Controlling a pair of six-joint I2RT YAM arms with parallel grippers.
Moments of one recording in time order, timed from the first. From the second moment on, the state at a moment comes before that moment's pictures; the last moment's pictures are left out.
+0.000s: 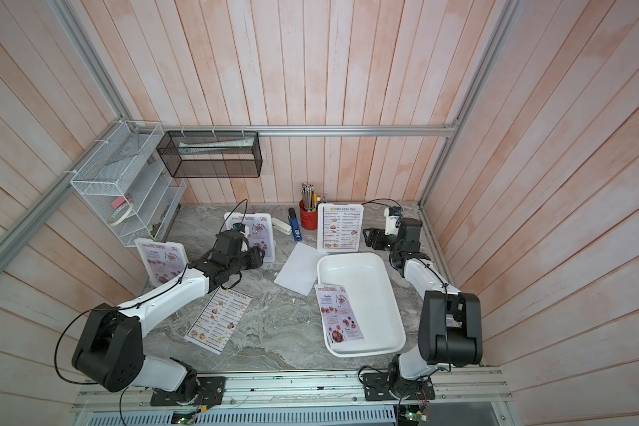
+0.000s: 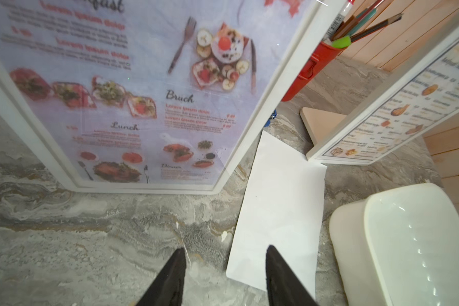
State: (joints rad) left arm -0.43 1.45 0.95 -0.21 -0.01 -0.46; right arm -0.05 1.57 0.96 0.11 -0.46 0.17
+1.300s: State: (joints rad) left arm -0.45 1.37 0.95 -0.35 -0.03 -0.48; right arm 0.09 1.72 1.14 0.03 -0.73 -0.05
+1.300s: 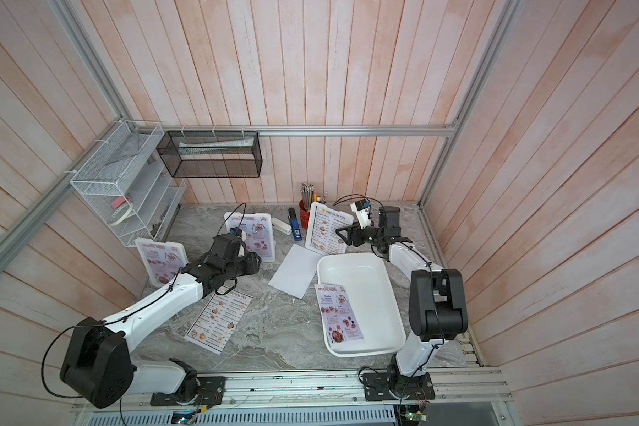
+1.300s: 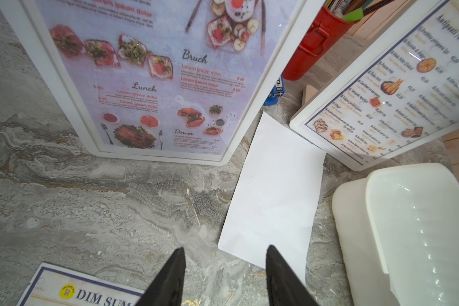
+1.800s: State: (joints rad) left arm -0.45 1.37 0.95 -0.36 -0.04 -0.48; right arm 0.07 1.82 1.19 0.05 -0.70 -0.06
